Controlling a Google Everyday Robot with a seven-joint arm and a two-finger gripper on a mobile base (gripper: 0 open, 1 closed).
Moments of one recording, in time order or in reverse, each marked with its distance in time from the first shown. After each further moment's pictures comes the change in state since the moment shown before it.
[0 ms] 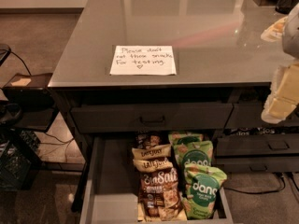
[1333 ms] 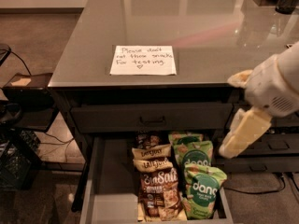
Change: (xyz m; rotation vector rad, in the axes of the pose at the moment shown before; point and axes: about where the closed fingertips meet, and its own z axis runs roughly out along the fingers) arm -0.022 0.047 0.087 -0.121 -0.232 0.092
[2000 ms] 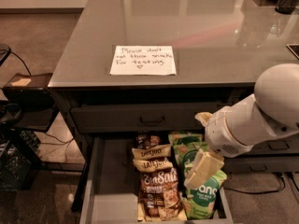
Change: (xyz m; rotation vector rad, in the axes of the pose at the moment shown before) arm -0.001 0.049 0.119 -0.065 -0.057 -0.014
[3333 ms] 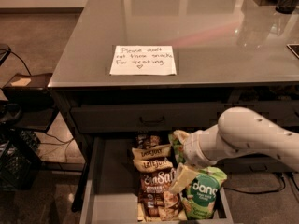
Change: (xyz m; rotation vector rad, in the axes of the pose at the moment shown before) arm 0.026 -0.017 0.132 -0.047 -0.104 -0.111
